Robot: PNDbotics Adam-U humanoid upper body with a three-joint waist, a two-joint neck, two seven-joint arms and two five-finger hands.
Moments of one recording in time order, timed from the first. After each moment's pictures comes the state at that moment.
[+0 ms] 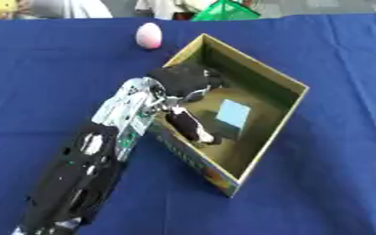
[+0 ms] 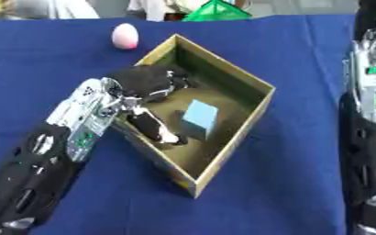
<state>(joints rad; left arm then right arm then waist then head) -0.95 -0.01 -0.38 -1.30 -1.16 -0.25 -0.50 -0.65 -0.32 -0.31 -1.67 0.12 -0.02 -0.10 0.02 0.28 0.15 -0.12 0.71</state>
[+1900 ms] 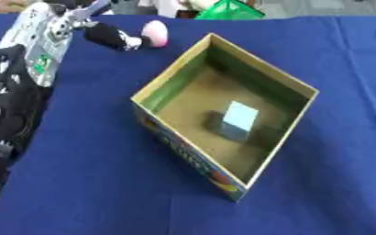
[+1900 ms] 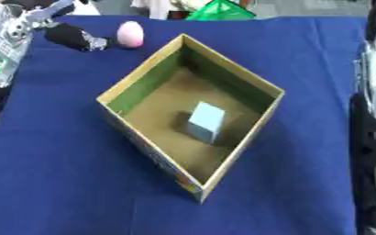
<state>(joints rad) -1.20 0.26 -0.13 -0.93 -1.04 -0.12 -0.36 -0.70 -0.34 -0.30 -1.63 0.12 -0.05 -0.11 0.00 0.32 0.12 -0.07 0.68</state>
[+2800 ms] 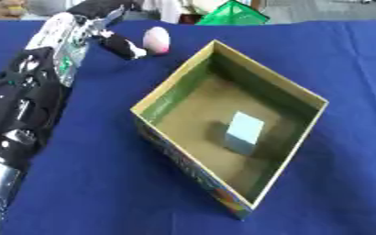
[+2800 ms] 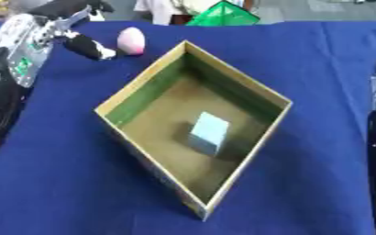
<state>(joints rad) -1.30 0.26 -0.06 -0.75 -1.12 -0.11 -0.33 -0.73 -0.35 -0.28 -1.61 0.11 -0.06 -0.08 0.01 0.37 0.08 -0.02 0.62</state>
